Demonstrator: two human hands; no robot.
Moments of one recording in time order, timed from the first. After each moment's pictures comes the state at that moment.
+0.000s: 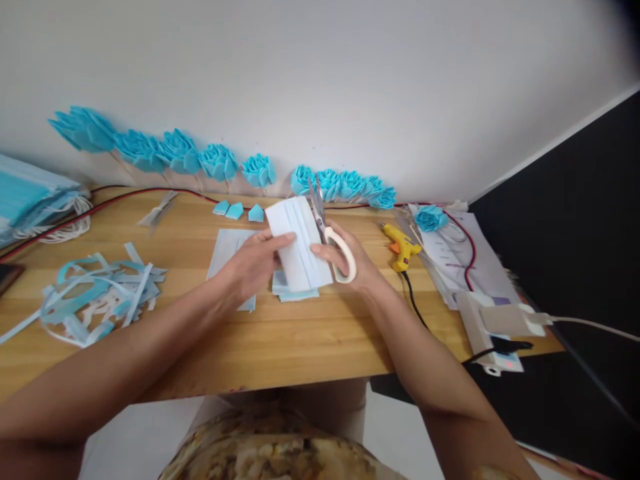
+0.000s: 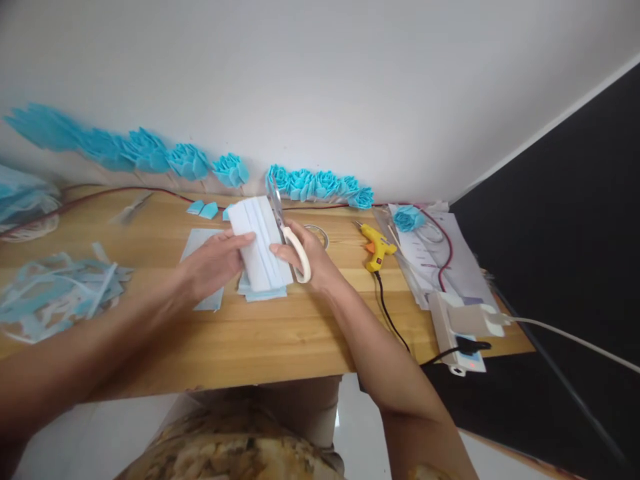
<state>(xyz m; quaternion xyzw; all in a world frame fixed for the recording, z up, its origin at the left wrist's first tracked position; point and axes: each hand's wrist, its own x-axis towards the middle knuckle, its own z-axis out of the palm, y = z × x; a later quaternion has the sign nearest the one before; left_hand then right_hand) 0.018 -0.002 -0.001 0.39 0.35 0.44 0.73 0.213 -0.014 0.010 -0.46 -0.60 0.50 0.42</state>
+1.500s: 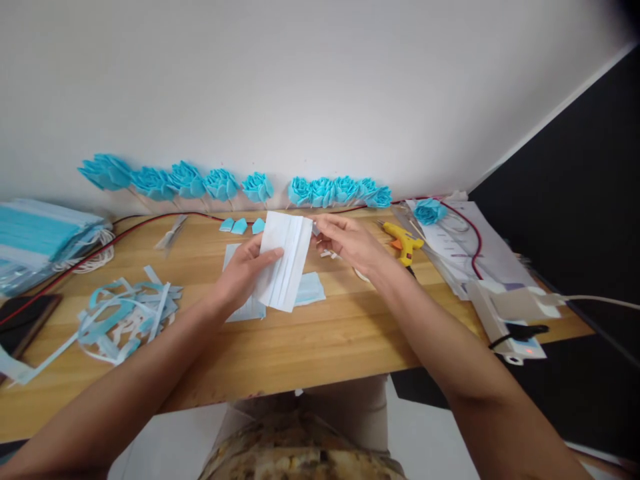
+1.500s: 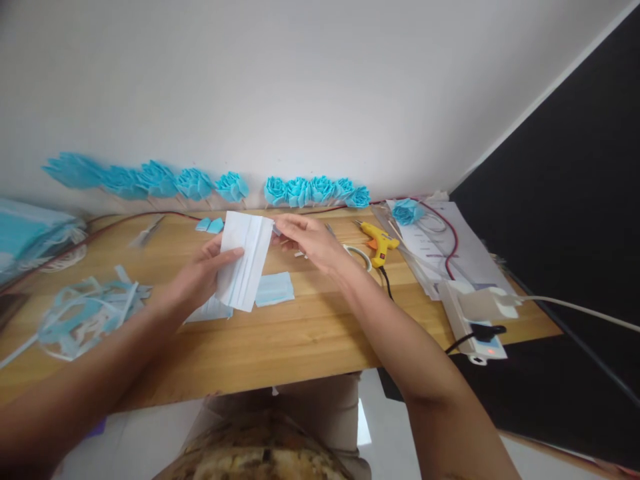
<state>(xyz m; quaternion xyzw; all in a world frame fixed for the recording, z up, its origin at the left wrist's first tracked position) -0.008 -0.013 0.010 0.48 0.38 0.45 0.65 0.212 0.008 0.026 -0.39 -0.54 0.59 0.46</state>
